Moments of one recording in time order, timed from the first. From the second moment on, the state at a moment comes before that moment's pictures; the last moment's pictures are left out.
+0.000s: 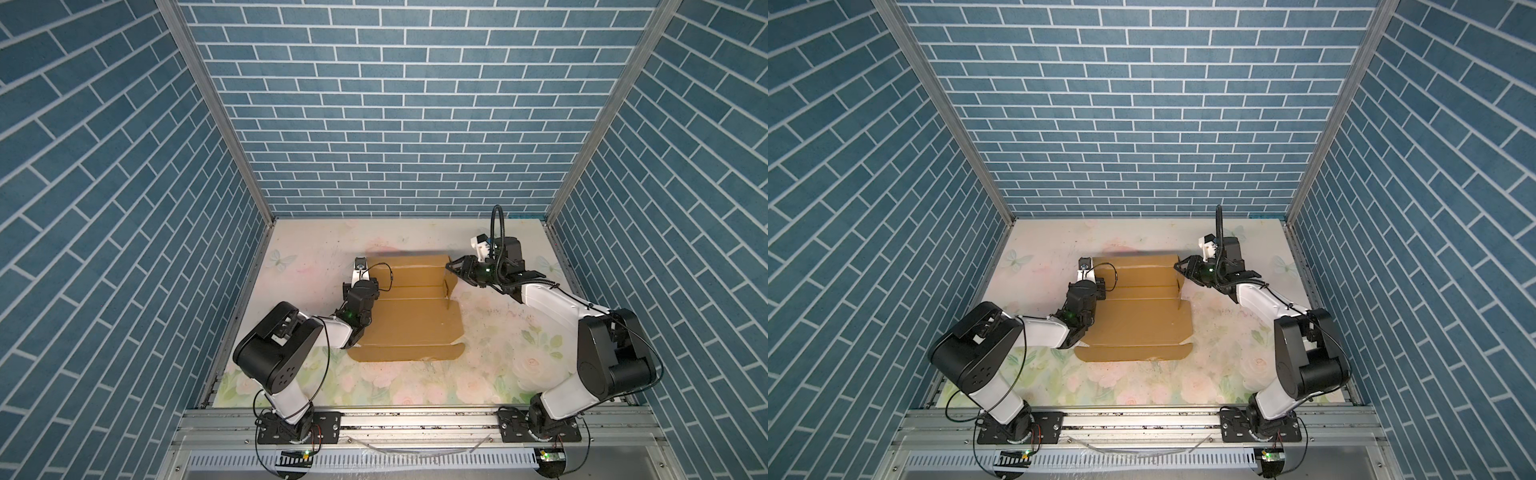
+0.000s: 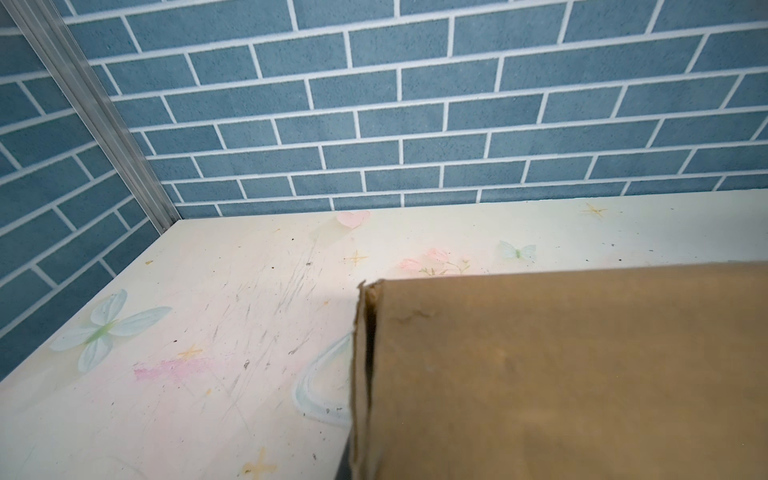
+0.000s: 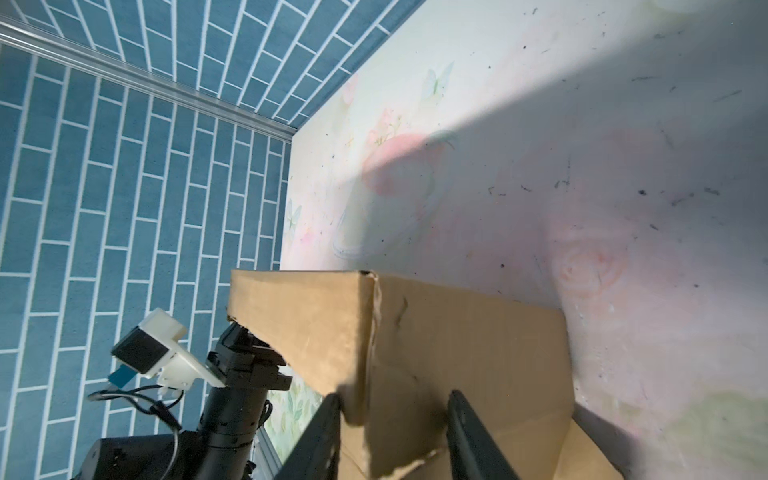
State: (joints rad) left arm -0.58 1.68 0.57 0.82 -0.63 -0.11; right arm 0.32 1.58 0.97 -0.04 -0.63 0.70
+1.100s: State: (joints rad) left arm -0.58 1.68 0.58 0.80 -0.64 -0.08; right arm 0.06 1.43 0.93 -0.18 -0.64 0.48
